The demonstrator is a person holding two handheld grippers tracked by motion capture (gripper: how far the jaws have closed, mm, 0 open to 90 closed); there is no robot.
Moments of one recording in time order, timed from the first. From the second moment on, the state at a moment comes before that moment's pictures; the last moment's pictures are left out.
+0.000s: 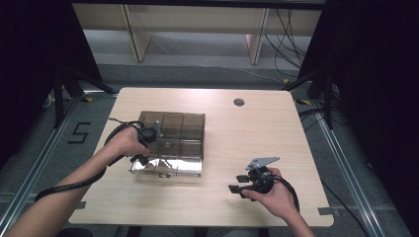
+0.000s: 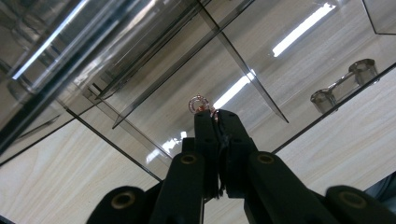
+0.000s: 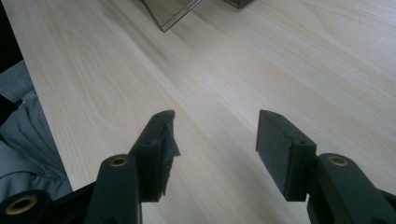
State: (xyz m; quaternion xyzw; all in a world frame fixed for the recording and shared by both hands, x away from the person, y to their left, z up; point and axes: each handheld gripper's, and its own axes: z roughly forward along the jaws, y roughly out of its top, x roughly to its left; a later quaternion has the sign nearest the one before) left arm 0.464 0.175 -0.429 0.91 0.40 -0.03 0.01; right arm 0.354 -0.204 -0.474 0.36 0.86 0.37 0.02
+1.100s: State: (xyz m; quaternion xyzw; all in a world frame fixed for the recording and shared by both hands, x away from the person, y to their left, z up) left arm 0.464 0.173 -0.436 0.91 0.40 -0.04 0.00; right arm 0.354 -0.203 -0.475 0.36 0.86 0.37 0.01
